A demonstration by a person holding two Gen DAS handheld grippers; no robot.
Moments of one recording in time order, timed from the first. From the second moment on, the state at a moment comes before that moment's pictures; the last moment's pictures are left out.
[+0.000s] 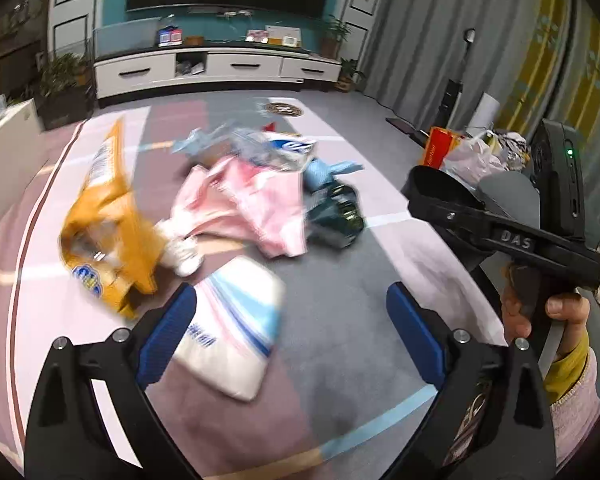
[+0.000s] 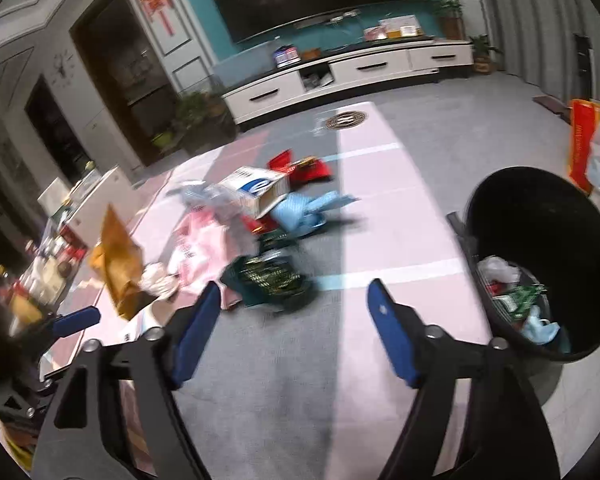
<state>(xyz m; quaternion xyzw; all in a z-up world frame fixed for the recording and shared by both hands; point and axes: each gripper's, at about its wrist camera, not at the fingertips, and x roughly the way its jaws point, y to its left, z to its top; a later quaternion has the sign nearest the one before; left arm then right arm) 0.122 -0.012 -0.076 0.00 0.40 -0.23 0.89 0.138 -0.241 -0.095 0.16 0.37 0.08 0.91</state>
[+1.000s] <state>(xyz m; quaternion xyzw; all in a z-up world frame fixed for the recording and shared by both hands) 0.159 -0.014 -0.117 0.03 0.45 -0.25 0.85 0.189 -0.206 -0.127 0.16 0.42 0.08 0.89</state>
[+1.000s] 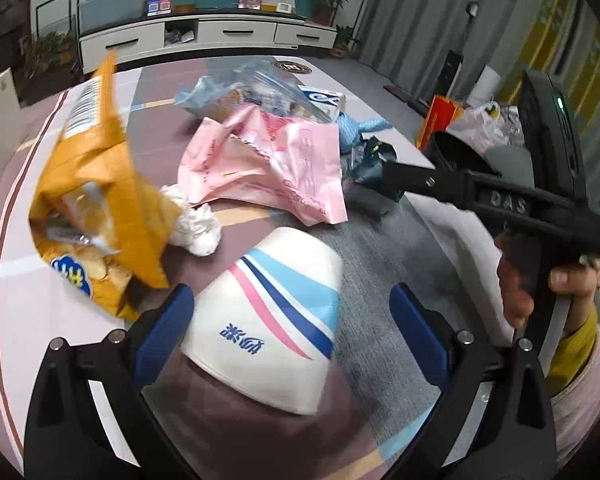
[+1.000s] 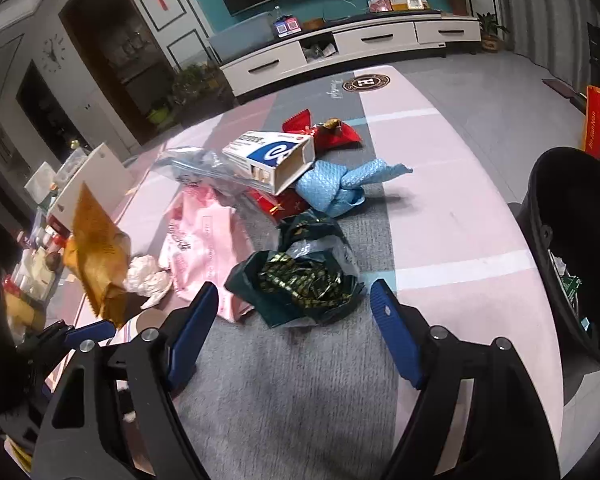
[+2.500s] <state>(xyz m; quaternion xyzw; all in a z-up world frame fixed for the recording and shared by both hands) 0.136 -0.019 -0.122 0.01 0.47 -0.25 0.84 0.173 -0.218 -0.121 0.18 0.40 0.10 0.89</state>
